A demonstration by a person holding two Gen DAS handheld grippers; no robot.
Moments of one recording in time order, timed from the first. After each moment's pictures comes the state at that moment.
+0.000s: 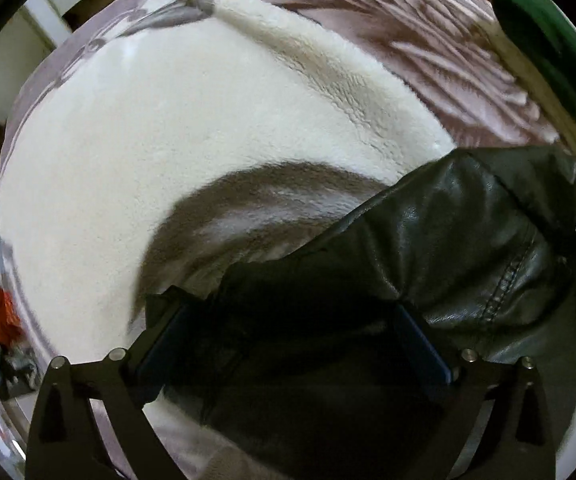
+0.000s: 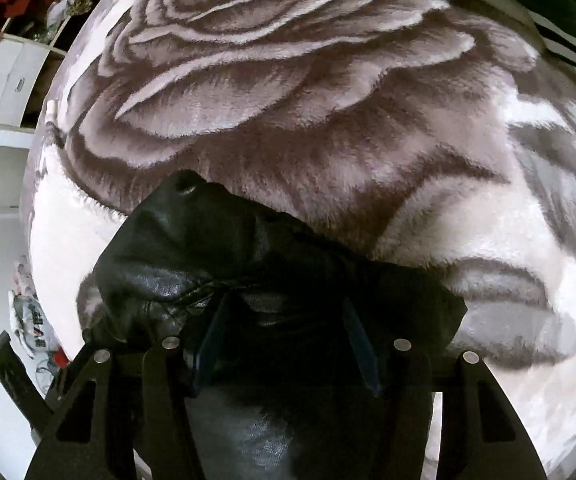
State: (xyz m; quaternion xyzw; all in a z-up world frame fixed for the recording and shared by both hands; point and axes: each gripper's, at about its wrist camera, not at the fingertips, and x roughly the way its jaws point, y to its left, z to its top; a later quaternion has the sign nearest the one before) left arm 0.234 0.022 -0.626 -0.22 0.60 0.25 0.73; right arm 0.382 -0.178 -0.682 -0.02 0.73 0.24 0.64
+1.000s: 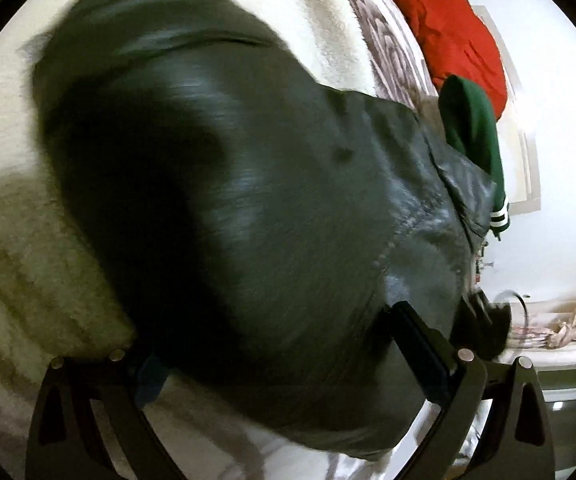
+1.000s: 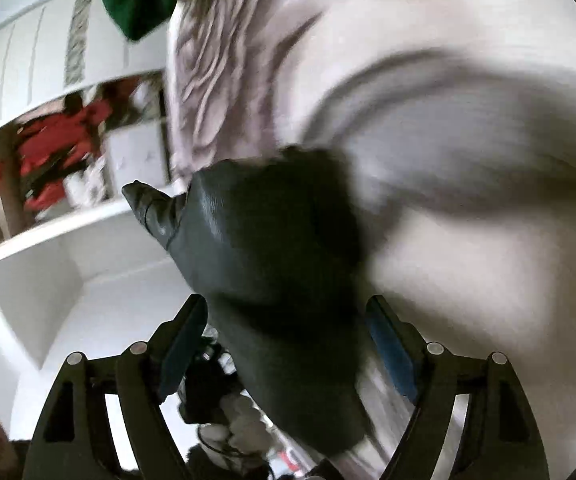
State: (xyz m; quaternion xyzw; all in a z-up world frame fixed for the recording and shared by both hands) left arm 0.157 -0.032 -0.666 -0.54 0.43 0.10 0.72; right arm 0.374 -0.284 -0.790 0.34 0.72 0.40 0.46
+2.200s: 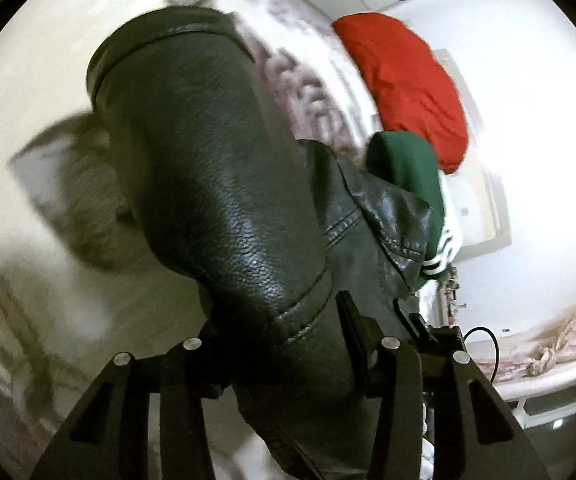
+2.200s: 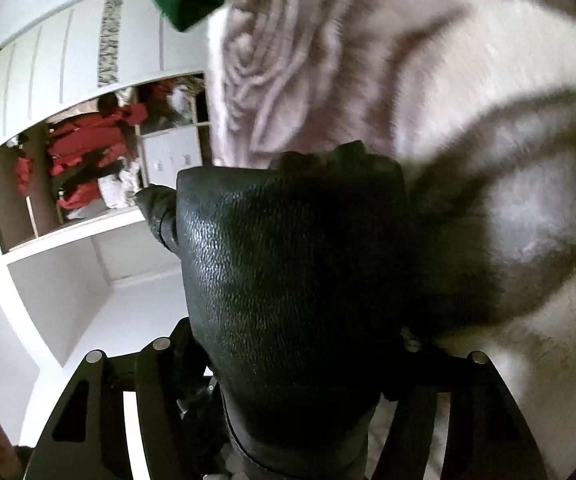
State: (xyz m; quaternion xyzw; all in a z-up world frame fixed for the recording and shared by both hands) left arm 0.190 -0.034 -0.568 -0.54 0.32 0.12 0.77; right arm 0.387 -0.251 -0.728 0.39 0.67 0.41 0.48
